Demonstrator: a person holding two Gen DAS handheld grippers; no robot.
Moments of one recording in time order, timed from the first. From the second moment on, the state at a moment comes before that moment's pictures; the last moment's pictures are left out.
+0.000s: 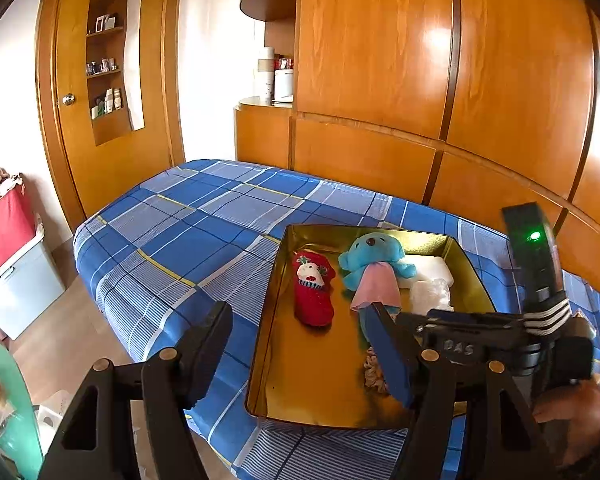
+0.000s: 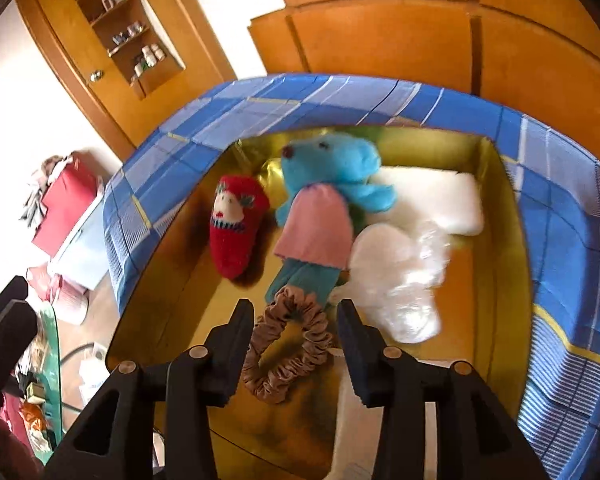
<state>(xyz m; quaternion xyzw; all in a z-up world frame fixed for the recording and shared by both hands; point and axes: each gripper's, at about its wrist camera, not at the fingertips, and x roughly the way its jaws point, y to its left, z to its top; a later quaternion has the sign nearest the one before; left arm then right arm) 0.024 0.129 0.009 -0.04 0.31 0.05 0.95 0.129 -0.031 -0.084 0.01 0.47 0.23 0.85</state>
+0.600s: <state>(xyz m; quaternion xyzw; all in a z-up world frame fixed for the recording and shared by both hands) 0.020 0.111 0.017 -0.02 0.30 0.04 0.95 0.093 -0.097 -0.044 0.01 0.41 0.18 0.89</state>
